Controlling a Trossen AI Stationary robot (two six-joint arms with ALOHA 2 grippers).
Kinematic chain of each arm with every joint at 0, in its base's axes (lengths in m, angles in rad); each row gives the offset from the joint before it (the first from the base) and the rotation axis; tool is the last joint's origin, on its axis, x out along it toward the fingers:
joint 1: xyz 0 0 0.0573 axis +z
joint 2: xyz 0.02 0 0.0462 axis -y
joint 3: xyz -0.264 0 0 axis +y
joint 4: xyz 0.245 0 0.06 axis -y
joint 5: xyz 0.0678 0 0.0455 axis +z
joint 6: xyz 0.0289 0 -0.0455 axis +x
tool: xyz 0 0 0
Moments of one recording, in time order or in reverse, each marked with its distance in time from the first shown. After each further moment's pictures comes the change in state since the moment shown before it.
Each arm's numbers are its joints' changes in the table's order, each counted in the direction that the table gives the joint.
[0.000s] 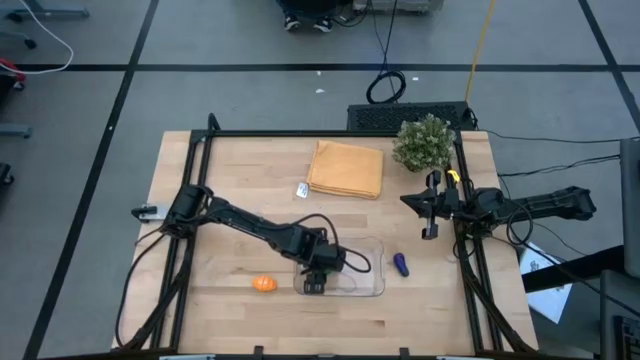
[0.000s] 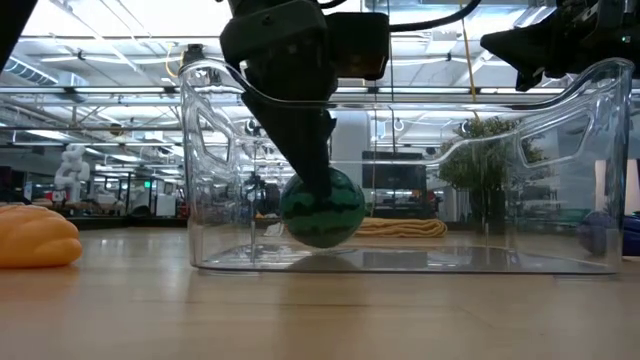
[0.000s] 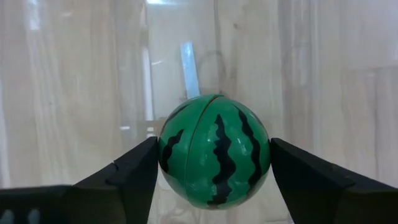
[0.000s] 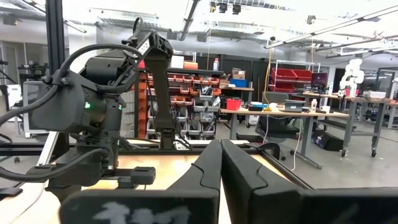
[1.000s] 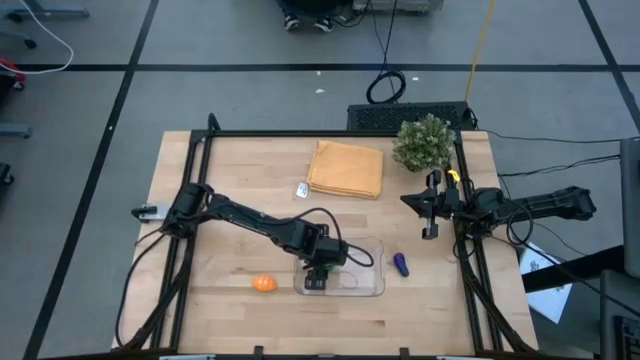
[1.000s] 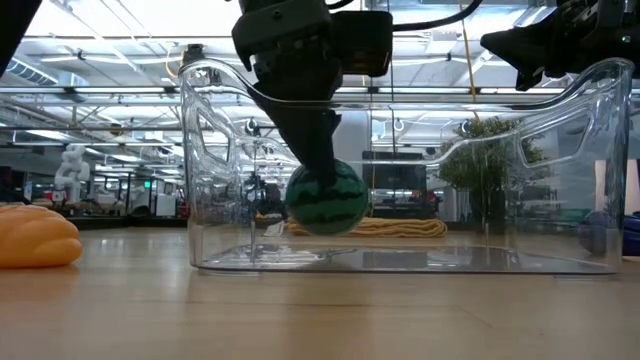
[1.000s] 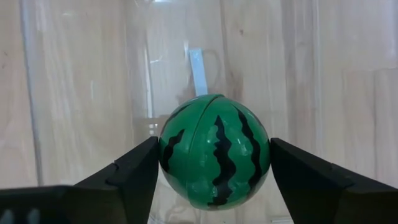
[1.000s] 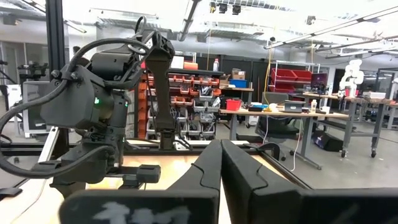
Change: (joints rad) left arm 0.027 -0.003 -0.035 -0.039 -0.023 0.040; right arm 0.000 0.000 0.000 0.002 0.000 -0.002
